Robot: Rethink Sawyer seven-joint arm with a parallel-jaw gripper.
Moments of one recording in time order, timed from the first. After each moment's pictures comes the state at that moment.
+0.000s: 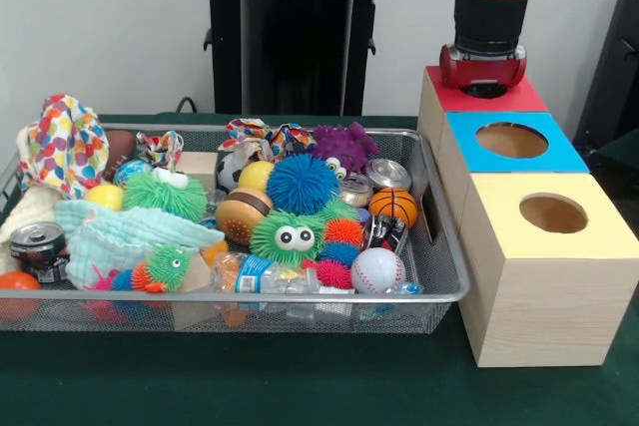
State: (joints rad) arm 0.06 -0.66 0.11 2.30 0.45 -0.15 1.41
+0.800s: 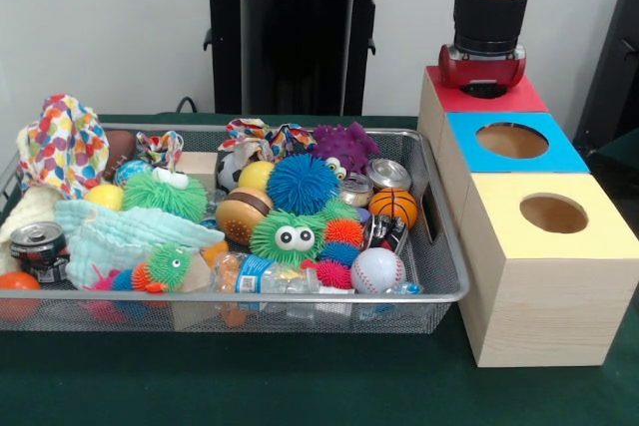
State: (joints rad) arm 0.06 -0.66 0.11 2.30 0.45 -0.15 1.41
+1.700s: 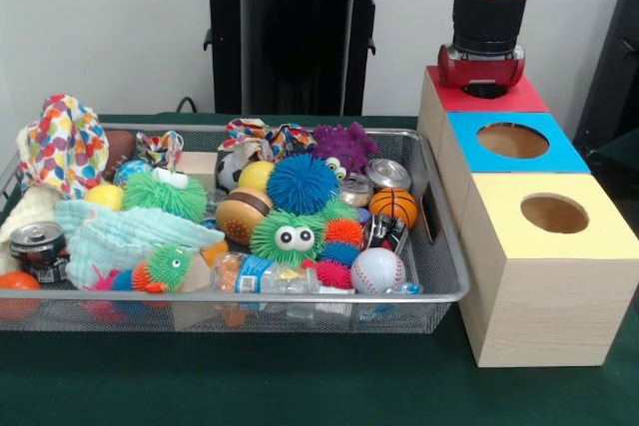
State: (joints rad) arm 0.06 -0.66 0.10 2.30 0.45 -0.14 1.41
